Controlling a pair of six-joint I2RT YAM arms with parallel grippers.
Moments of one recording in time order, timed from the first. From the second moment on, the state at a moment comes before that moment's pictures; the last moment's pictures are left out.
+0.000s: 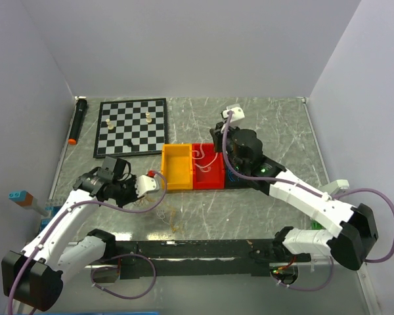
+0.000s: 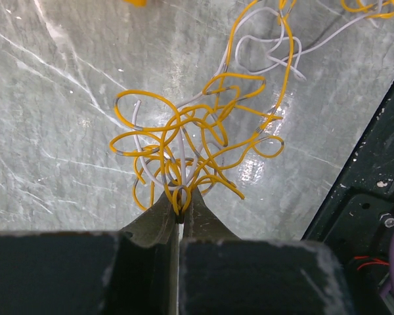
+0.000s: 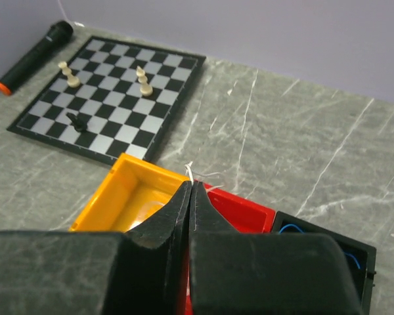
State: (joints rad) left arm -0.34 0.92 0.72 -0.93 0.33 0.87; right arm 0.76 1.17 0.95 0.11 0.31 0.12
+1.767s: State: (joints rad) left arm -0.34 0.94 0.70 -0.92 0.36 0.84; right arm 0.90 1.40 0.93 -0.01 0.45 0.21
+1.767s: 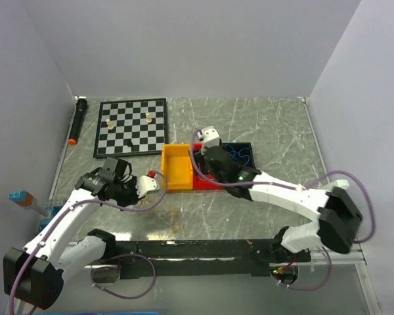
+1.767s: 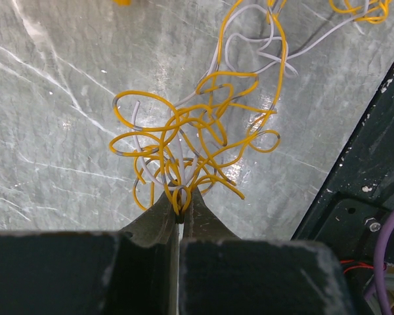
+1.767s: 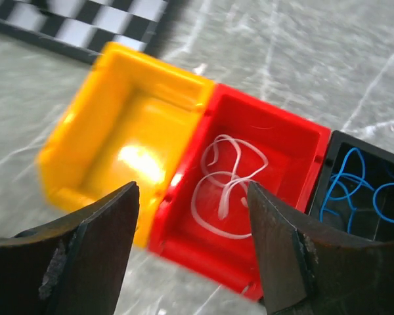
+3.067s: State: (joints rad) left arm -0.34 0.59 0.70 -0.80 0.50 1.15; right arm 0.87 1.23 0.61 0.34 -0.30 0.46
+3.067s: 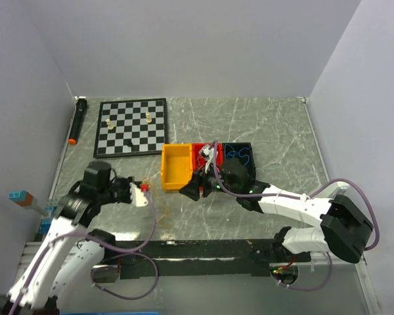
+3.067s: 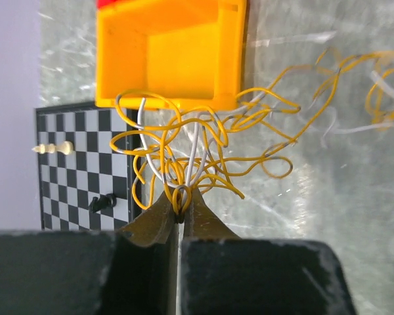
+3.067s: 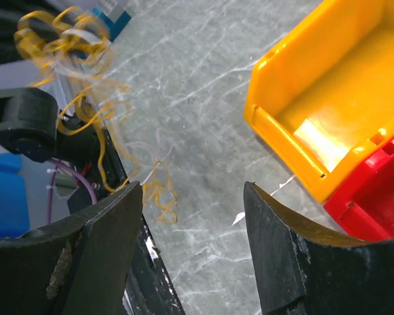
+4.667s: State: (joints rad) left arm 0.04 1.69 1.57 -1.07 0.37 1.69; right arm 0.77 1.32 0.66 0.42 -0.35 0.46
